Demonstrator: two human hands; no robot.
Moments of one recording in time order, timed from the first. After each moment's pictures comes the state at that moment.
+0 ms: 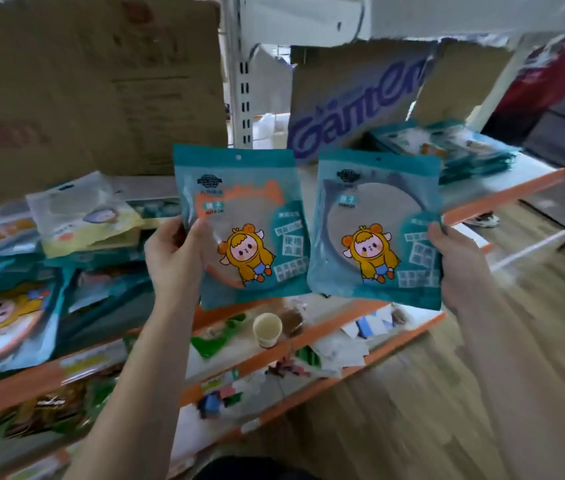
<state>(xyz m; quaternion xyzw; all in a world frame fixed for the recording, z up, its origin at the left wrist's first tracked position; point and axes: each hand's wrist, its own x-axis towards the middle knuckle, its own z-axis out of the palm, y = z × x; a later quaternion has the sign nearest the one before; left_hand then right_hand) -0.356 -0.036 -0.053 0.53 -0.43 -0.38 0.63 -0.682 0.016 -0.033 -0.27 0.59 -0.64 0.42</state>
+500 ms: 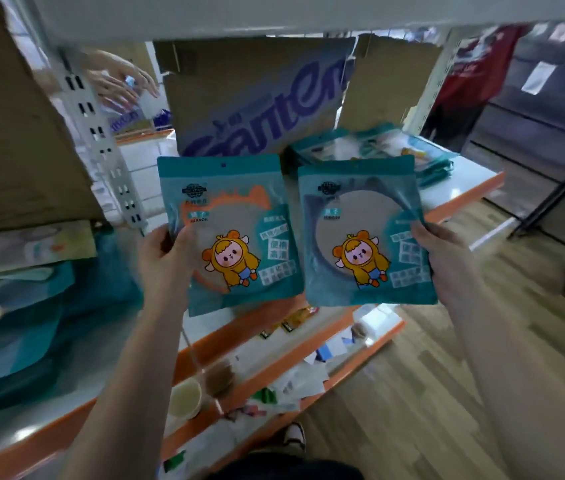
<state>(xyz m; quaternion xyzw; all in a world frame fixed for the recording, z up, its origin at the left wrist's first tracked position) -0.536 -0.160 -0.074 0.54 -0.44 -0.42 0.59 -0.870 -0.074 -0.055 -0.24 0.65 -0.63 0.35</state>
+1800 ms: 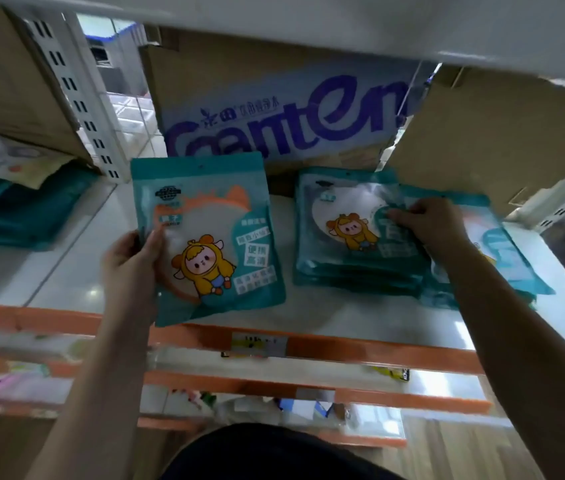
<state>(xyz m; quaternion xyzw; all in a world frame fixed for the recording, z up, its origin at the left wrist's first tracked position) -0.727 -0.176 -0.093 0.61 -0.20 -0.29 0.71 -1.068 -0.392 -0.053 -0.67 0.66 -0.24 0.23</state>
